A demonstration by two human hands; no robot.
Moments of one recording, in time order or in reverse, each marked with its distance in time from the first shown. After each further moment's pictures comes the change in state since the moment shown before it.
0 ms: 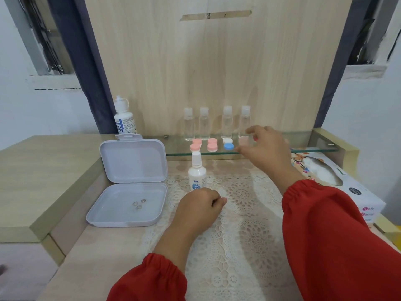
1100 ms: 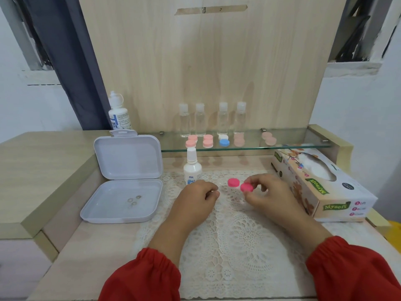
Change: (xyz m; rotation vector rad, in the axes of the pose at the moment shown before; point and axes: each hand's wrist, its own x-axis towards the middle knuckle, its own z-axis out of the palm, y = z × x) left_hand 0.001 0.002 -0.002 -0.197 0.045 -0.035; right_hand -0.102 0.048 0.005 0.410 -0.252 -0.063
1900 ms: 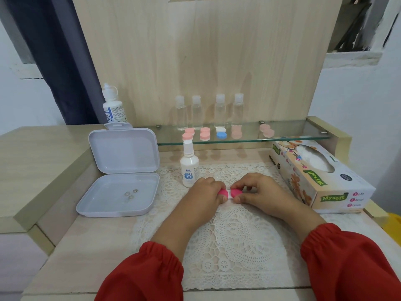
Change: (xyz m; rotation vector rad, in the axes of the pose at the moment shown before) left_hand 0.004 0.008 0.018 0.192 -0.186 0.126; right_hand 0.013 0.010 0.005 -0.010 -0.329 -0.061
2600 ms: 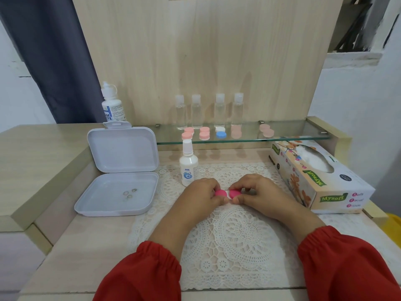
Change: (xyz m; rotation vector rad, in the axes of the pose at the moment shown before) left_hand -0.004 -0.001 -0.004 -0.195 0.022 -0.144; right_hand -0.001 0.005 0.003 -0.026 -0.014 -0.055
